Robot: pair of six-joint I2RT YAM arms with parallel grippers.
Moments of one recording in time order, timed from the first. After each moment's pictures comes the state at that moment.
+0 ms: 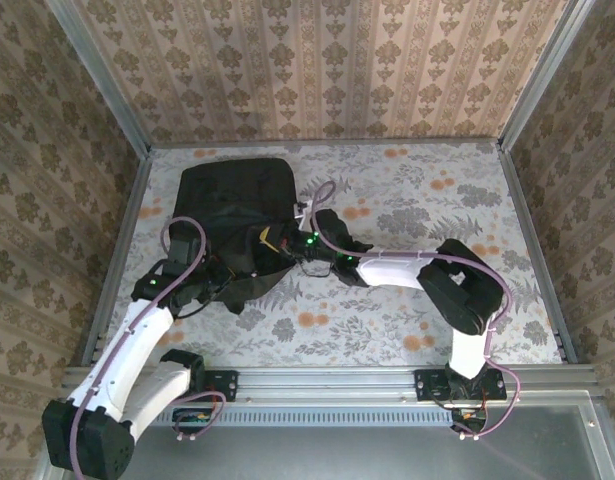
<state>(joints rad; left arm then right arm) -0.30 0.85 0.67 -0.76 0.16 -0.94 0.80 1.83 1.03 0.59 -0.31 1.29</state>
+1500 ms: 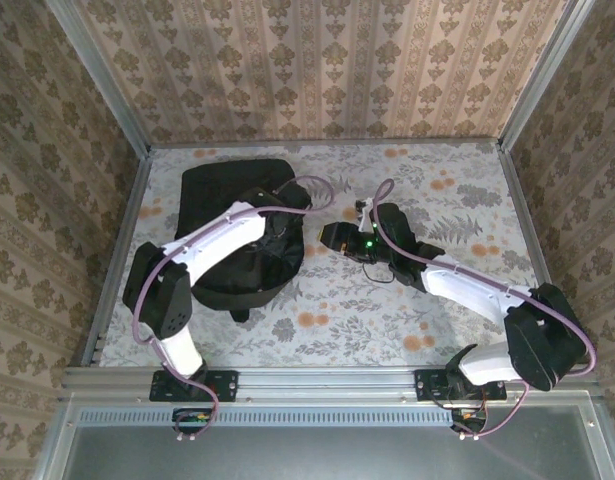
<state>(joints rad) -0.71 1.74 1.42 -1.11 -0.41 -0.26 0.59 1.38 0.79 0.11 -0.33 0.95</state>
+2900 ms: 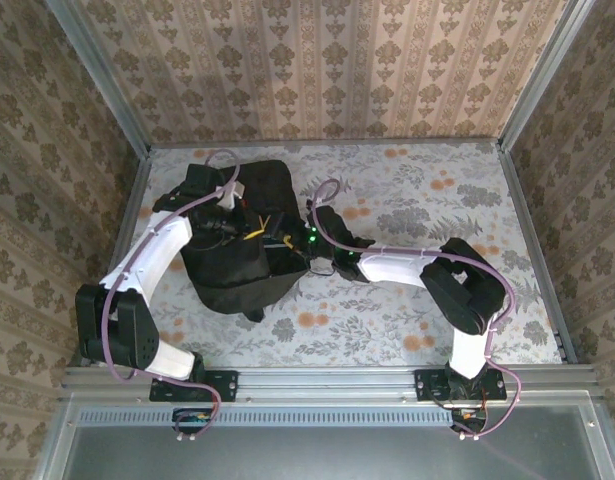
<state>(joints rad) -0.26 1.45 1.18 -0.76 0.62 -0.55 0.78 1.85 1.07 0.43 -0.11 1.21</state>
